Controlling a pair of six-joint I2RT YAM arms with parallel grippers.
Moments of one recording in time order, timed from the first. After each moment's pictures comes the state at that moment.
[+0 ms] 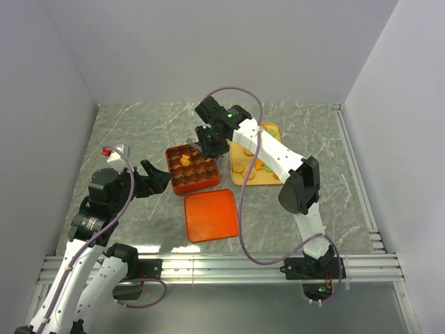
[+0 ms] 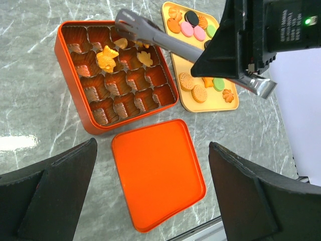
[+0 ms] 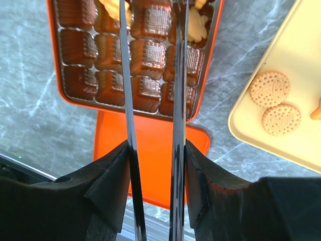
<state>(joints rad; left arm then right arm) -0.25 0.56 0.72 -0.49 0.16 -0.55 0.76 2.14 2.19 -1.15 0.03 0.41</state>
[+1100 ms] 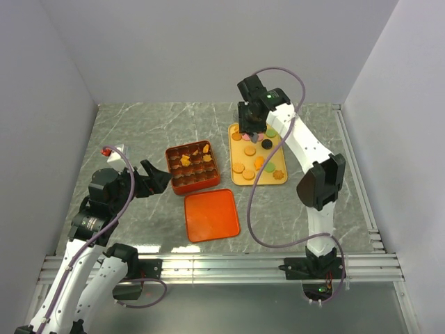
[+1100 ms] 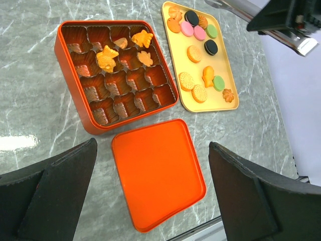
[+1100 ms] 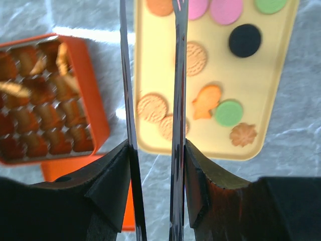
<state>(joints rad) -0.25 0.56 0.72 -0.49 0.16 -0.55 0.51 2.02 2.13 -1.14 0.17 0.38</state>
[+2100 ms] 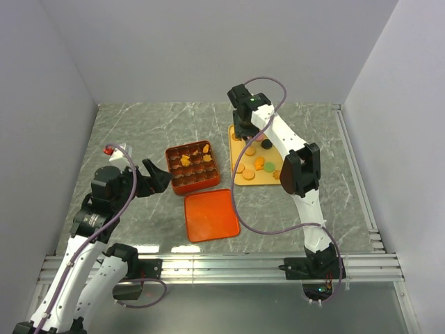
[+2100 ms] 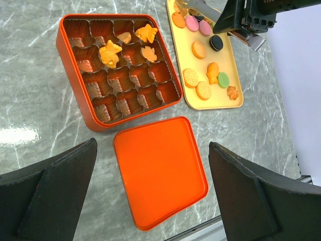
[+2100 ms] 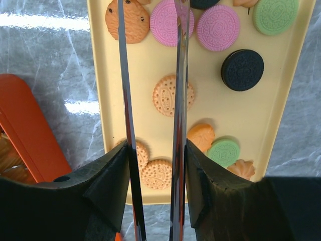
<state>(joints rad) -0.25 0.59 0.72 -0.49 0.16 -0.55 0.48 2.33 2.30 -1.14 0.27 0.35</state>
